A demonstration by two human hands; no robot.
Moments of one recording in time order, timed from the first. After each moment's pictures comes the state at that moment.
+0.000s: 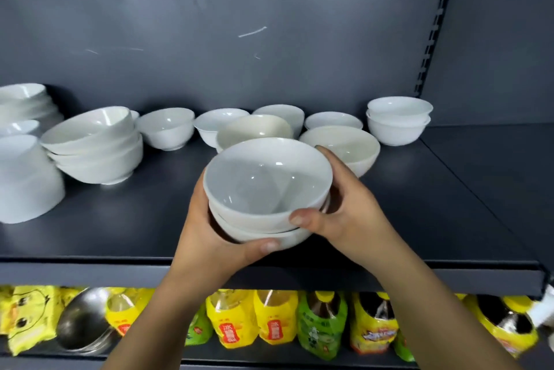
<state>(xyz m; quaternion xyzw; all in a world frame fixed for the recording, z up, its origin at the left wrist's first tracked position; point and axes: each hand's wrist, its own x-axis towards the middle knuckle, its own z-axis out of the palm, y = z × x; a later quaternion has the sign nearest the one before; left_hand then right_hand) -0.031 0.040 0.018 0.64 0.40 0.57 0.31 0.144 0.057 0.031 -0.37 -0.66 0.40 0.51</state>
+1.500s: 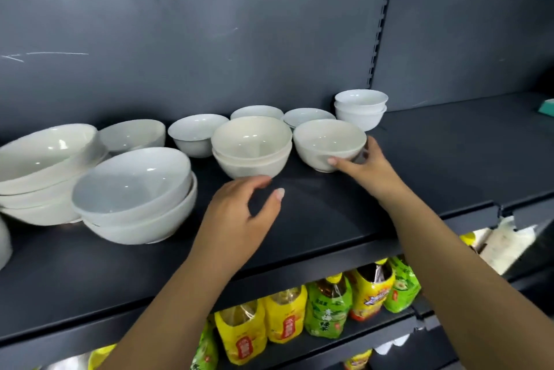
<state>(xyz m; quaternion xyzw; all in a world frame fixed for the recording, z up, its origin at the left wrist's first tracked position) -0.067 0.089 0.020 0.78 0.41 0.43 0.18 0.157 0.101 0.019 -0.63 -0.46 0.26 0.56</state>
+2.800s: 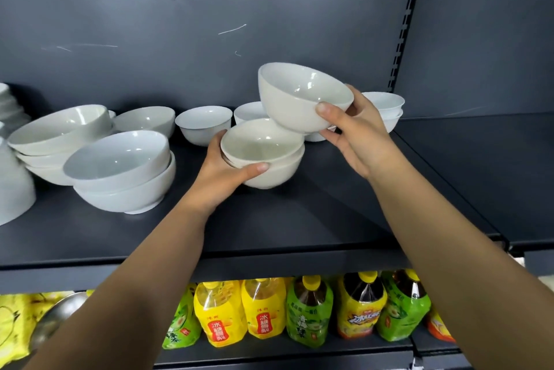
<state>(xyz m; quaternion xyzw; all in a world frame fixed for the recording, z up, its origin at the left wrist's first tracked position) -0.025 0.147 0.009 0.63 0.45 0.50 0.38 0.182 0.120 0.067 -0.34 -0.51 0.47 0.63</state>
